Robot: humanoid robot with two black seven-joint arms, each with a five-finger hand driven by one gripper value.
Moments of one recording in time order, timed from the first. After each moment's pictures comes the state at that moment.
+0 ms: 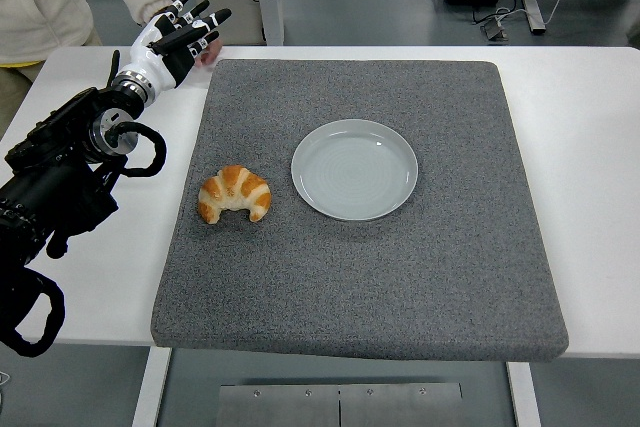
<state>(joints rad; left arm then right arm) -1.06 0.09 -0.66 -0.27 0.08 -0.24 -0.17 -0.12 0.00 0.01 0.13 -0.10 0.02 0.41</state>
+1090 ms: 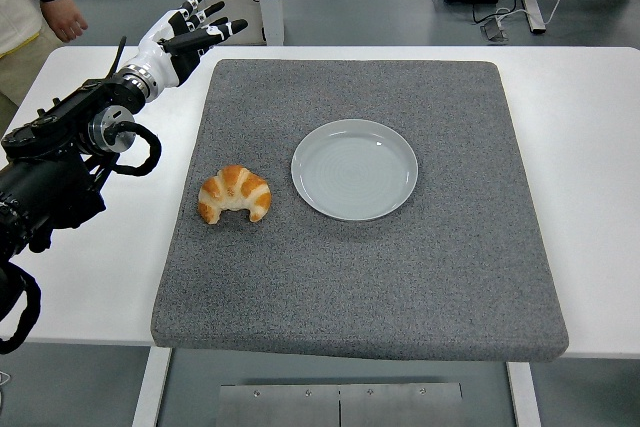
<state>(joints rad) -1.10 0.15 -0.44 -0.33 0.10 -0.24 -0.18 -0.12 0.00 0.01 0.13 -0.10 0.02 0.41</state>
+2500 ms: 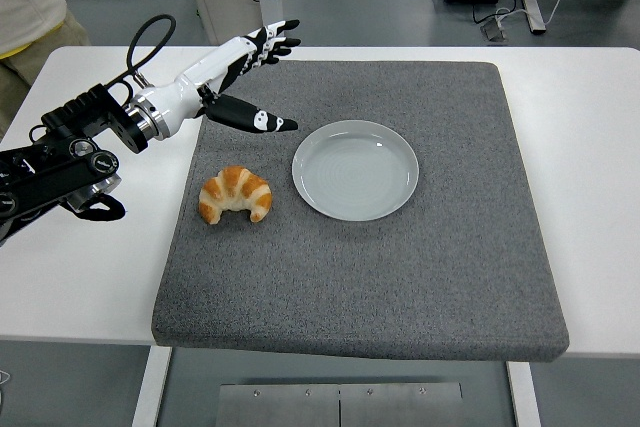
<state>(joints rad) -1.05 0.59 -0.20 -1.31 0.75 0.14 -0.25 -0.12 0.00 0.01 0.13 -0.10 0.02 0.41</state>
